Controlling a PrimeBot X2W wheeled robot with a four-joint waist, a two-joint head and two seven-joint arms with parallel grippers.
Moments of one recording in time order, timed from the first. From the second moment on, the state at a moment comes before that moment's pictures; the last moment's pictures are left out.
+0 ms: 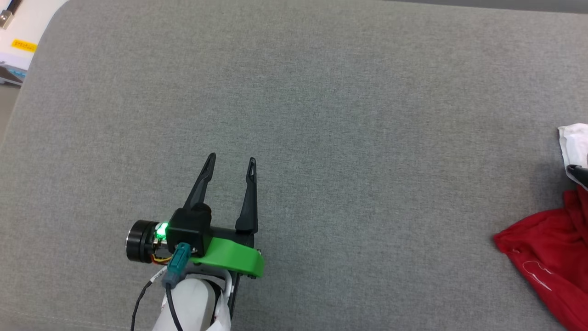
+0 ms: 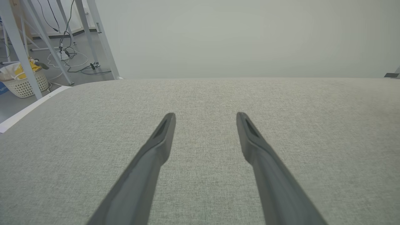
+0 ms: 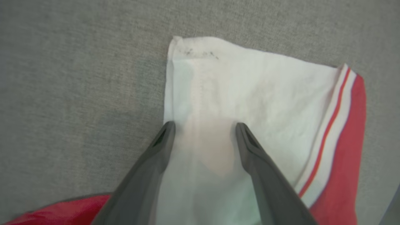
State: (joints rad) left arm -0.17 0.05 -0.24 0.07 -0.11 0.06 -0.26; right arm -0.66 -0.71 0.37 0.51 0.61 0.13 0.78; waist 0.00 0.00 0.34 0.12
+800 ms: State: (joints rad) left arm -0.13 0.05 -0.22 0.08 -0.12 0.07 -0.26; right arm -0.67 -0.73 0.35 0.38 0.76 0.13 0.39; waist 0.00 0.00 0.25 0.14
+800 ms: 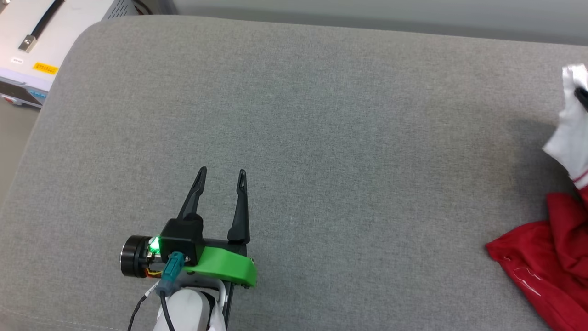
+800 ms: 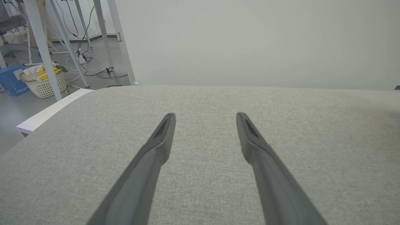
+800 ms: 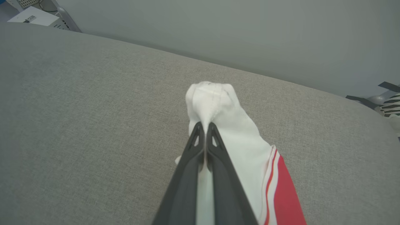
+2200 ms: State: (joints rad) left arm -0.13 0.05 -0.23 0.09 -0.16 0.11 -0.26; right arm -0.91 -0.20 1.24 0.69 0.80 0.13 0.21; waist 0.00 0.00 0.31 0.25
